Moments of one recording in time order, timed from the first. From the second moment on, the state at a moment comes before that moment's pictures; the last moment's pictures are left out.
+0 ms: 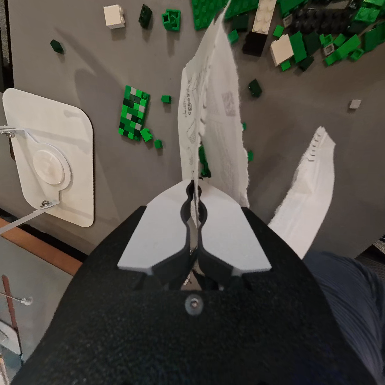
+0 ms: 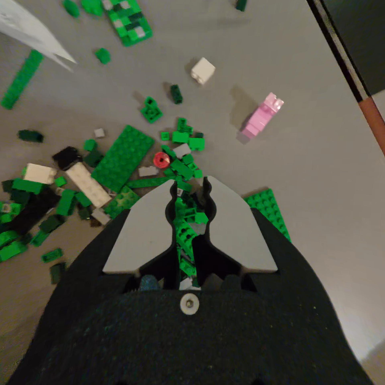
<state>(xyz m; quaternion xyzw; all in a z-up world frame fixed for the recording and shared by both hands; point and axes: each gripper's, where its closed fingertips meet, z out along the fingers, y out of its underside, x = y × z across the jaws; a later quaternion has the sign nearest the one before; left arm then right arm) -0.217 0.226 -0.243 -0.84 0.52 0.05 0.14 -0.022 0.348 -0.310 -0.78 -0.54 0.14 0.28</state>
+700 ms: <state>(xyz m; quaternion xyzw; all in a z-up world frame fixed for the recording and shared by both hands) -0.220 0.230 -0.251 -0.85 0.51 0.07 0.12 0.022 0.323 -0.316 -0.81 -0.53 0.20 0.18</state>
